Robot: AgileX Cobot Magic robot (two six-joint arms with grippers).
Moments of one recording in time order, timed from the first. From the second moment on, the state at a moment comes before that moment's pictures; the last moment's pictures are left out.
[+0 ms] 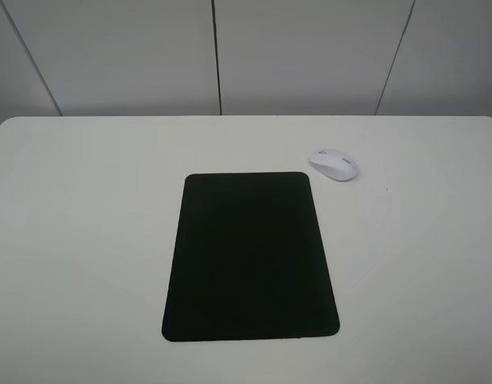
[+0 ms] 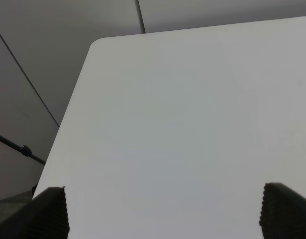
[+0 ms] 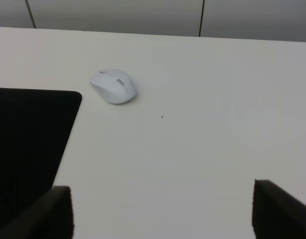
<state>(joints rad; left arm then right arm) 0.00 -0.01 -0.51 0.09 1.07 0.03 0.07 -0.01 -0.51 -0.05 1.07 0.02</state>
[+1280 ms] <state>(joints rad) 0.00 -0.01 -0.51 0.09 1.07 0.03 0.07 -0.01 -0.51 -0.05 1.07 0.02</state>
